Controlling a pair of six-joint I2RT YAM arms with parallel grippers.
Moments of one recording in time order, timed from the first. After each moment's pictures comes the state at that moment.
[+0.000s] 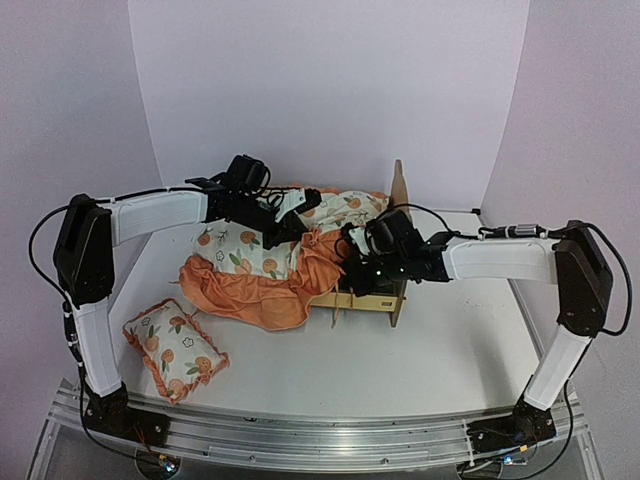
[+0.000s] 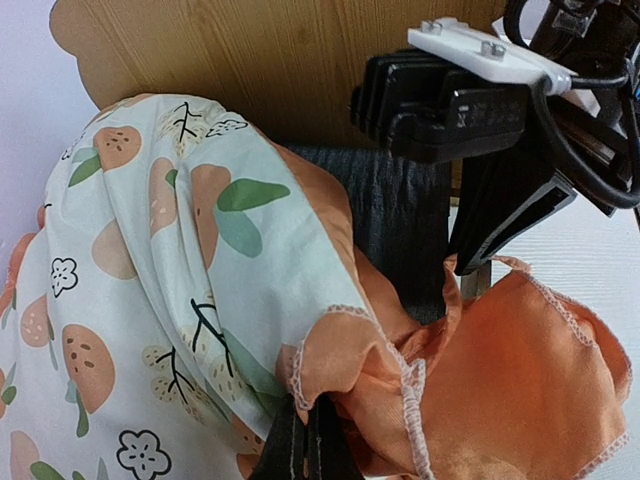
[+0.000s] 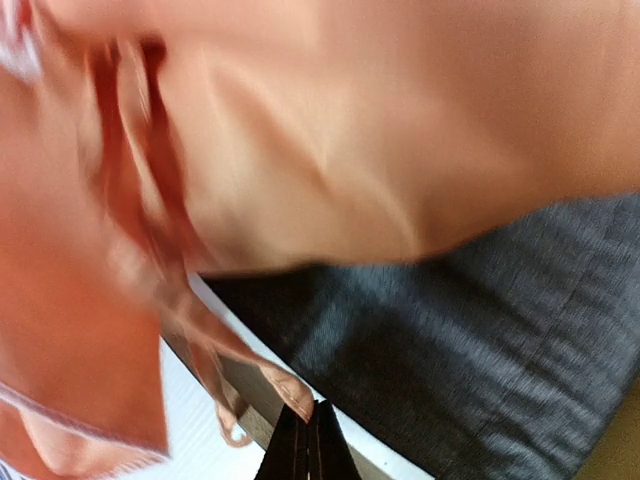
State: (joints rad) left arm -0.62 1.93 1.61 -0.38 0.58 0.67; right arm 0.78 1.77 1.20 -0.23 -0.05 0.21
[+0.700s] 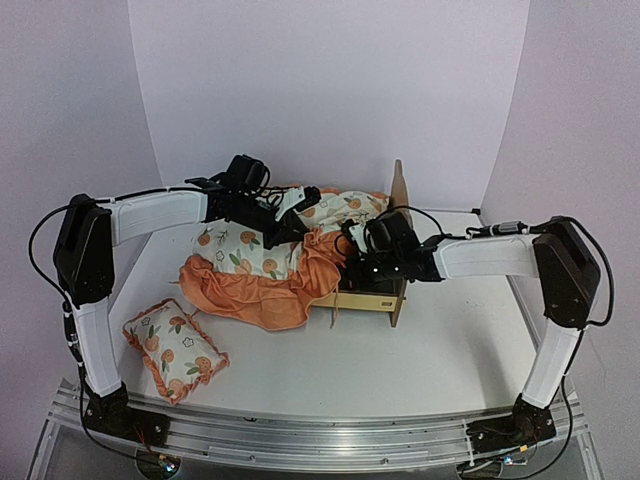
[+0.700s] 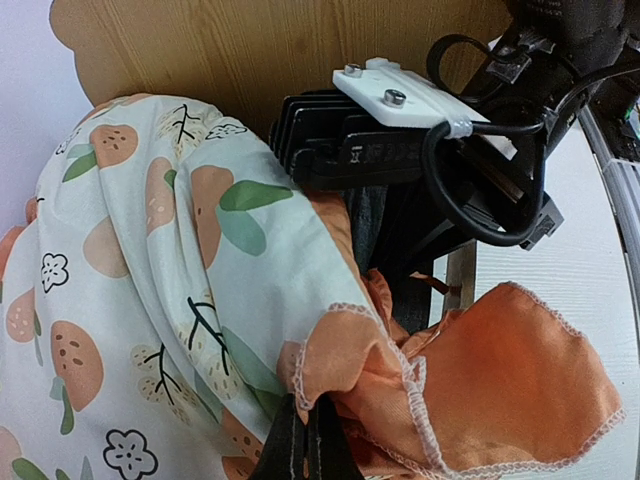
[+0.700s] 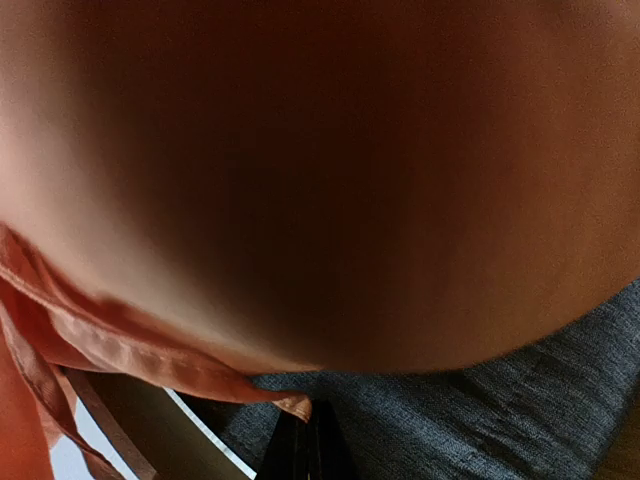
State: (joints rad) left arm -0.62 1.93 1.61 -0.38 0.61 0.60; right arm 0.74 1.85 1.21 -0.10 -0.02 0.17
